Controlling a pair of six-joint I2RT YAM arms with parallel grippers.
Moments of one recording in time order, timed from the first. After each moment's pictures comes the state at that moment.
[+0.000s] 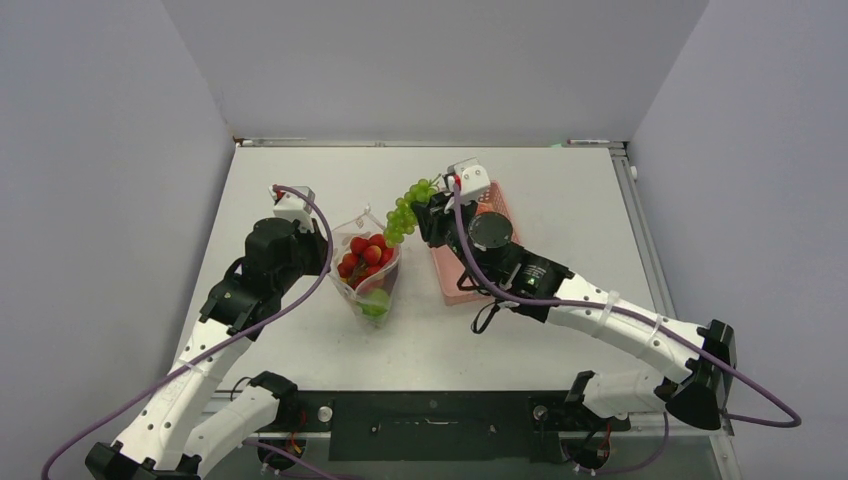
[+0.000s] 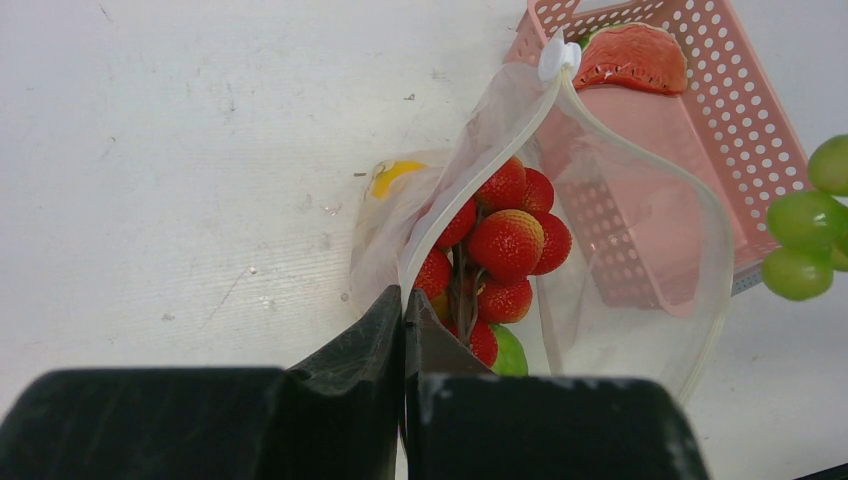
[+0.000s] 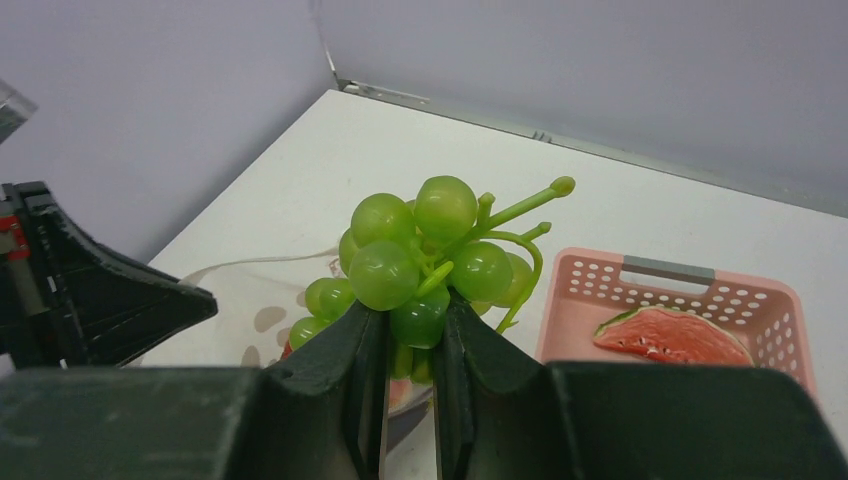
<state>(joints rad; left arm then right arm) -0.42 0.84 0.91 -0.54 -0.13 -0.33 0.99 1.25 1.14 0.06 0.45 0.21</state>
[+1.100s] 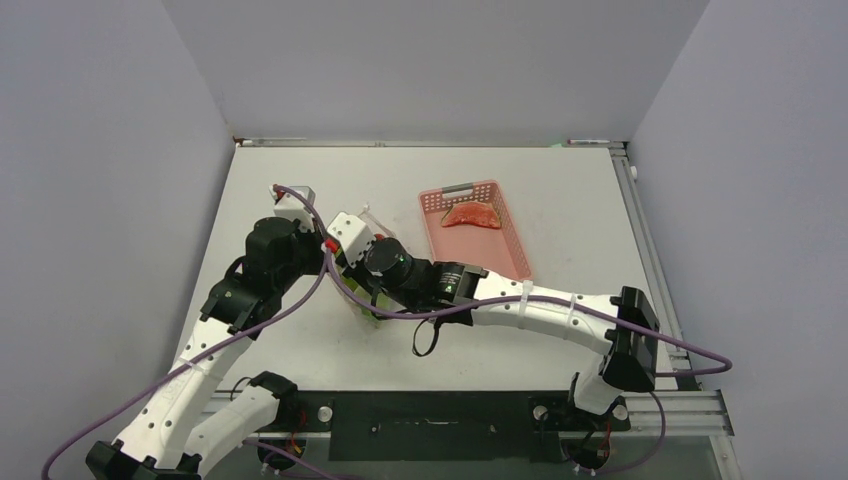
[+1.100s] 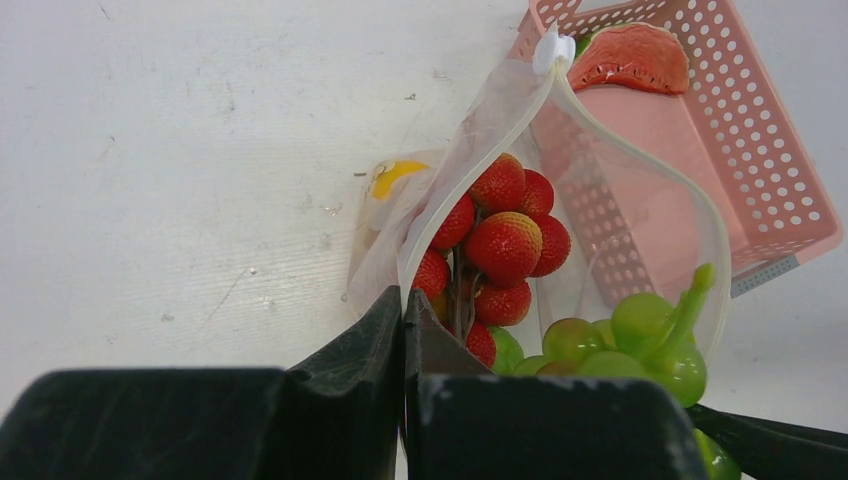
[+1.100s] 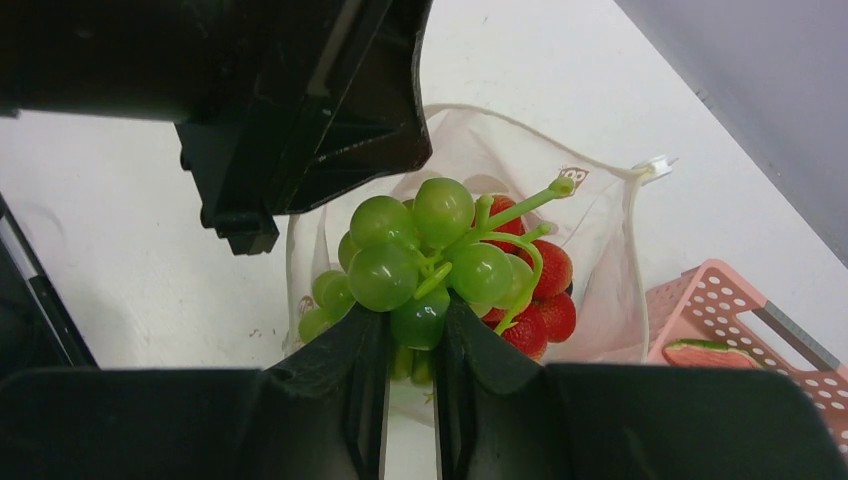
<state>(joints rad) -0.42 0.85 0.91 -0.54 -0.13 -0.33 1.23 1.61 1.44 -0.20 0.34 -0.07</state>
